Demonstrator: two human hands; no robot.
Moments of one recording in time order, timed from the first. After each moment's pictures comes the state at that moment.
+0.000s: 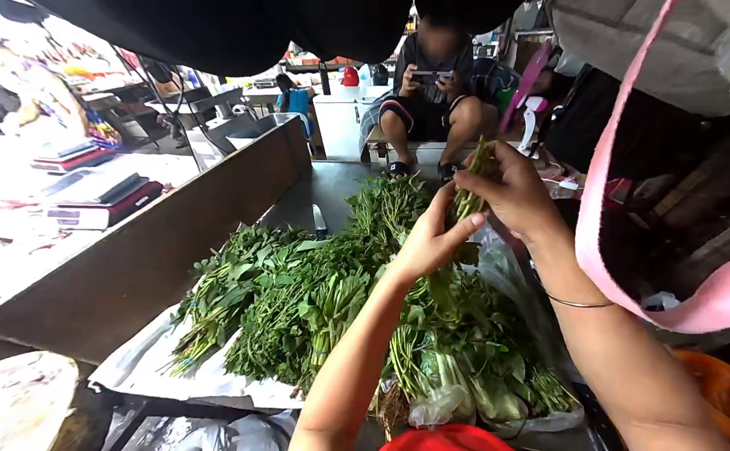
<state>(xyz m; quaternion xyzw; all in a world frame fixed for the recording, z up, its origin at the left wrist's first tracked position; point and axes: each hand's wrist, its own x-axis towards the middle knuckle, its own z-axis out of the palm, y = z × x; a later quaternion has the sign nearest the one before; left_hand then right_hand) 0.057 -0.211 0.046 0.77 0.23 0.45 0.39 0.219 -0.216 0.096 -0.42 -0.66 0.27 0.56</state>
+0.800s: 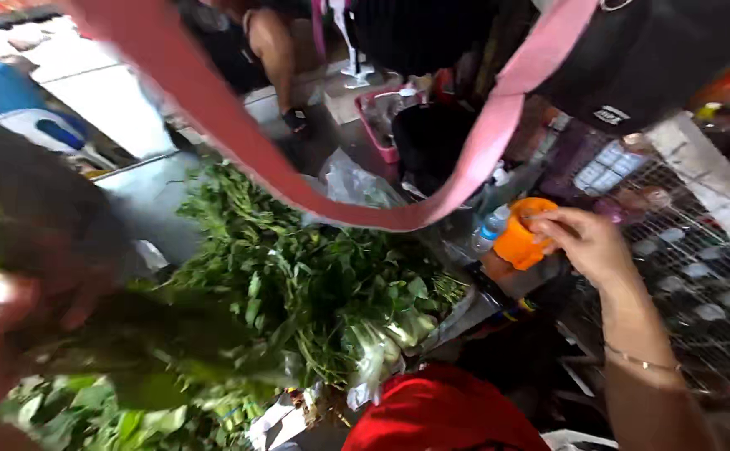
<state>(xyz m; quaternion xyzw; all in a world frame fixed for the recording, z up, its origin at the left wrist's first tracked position) -0.078 -0.165 0.066 0.78 0.23 0.34 0.47 0.435 -0.471 -0.072 -0.78 -0.39 0.12 0.47</state>
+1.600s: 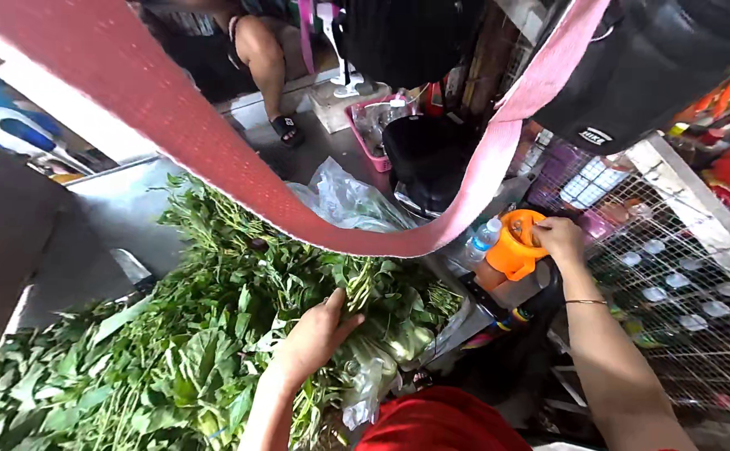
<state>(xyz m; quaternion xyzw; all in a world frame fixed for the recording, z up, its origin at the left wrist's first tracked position) 0.076 -0.242 -0.063 0.90 0.32 -0.02 0.29 0.540 -0.432 -0.160 -0.94 -0.20 0.07 0.27</state>
